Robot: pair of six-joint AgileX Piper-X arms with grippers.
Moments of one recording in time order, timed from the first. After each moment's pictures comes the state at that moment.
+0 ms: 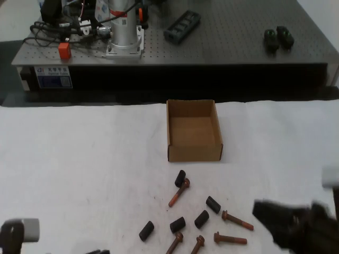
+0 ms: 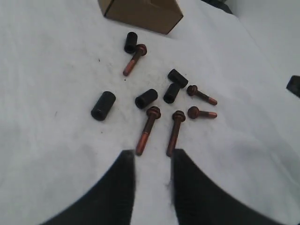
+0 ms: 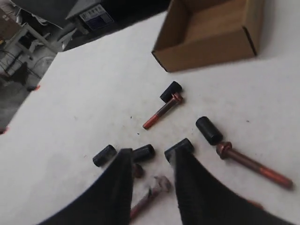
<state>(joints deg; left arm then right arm) -35.4 25.1 -5.8 12.5 8.9 -35.5 13.0 42.2 -13.9 2.4 -14.3 19.0</state>
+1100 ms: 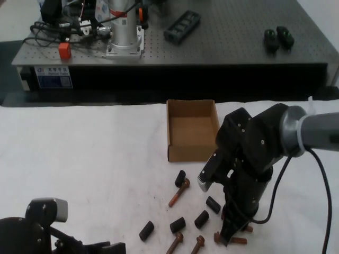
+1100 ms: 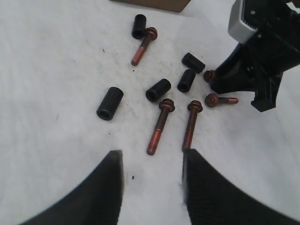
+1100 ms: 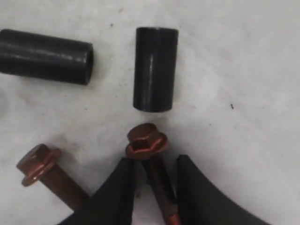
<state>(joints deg) -35.4 39.3 -9.5 7.1 10.1 -31.1 19.8 100.9 -55.8 44.1 4.2 -25.5</state>
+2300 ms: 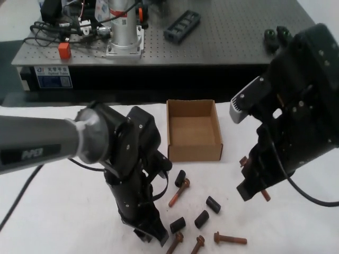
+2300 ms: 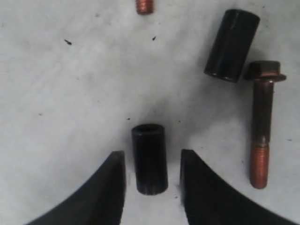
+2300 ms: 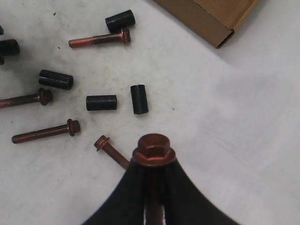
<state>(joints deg) -35.4 101.7 -61.1 45.6 8.0 10.5 20.0 71.4 -55.8 53.2 2.0 -14.0</state>
